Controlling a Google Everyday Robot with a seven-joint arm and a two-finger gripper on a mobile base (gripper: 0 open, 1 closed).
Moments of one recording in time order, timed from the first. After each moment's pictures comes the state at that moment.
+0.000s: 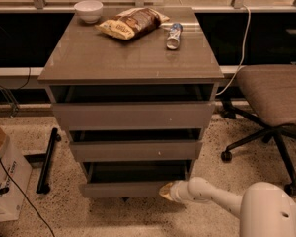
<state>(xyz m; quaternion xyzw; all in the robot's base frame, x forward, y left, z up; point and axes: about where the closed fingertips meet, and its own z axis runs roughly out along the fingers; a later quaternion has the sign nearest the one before) 0.598 -0.101 0.171 -0.52 0.78 0.16 0.32</state>
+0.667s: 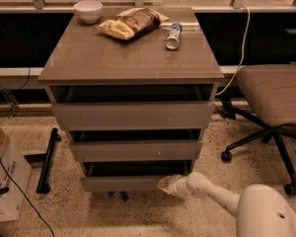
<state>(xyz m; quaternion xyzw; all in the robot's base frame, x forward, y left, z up) 0.633 -0.091 0.176 -0.52 0.76 0.15 0.36</state>
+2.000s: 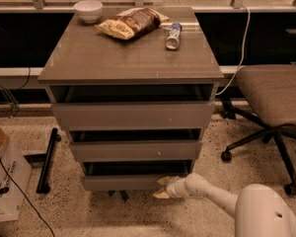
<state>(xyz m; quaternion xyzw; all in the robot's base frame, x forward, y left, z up) 0.629 -0.083 0.172 -0.53 0.76 0.16 0.35</state>
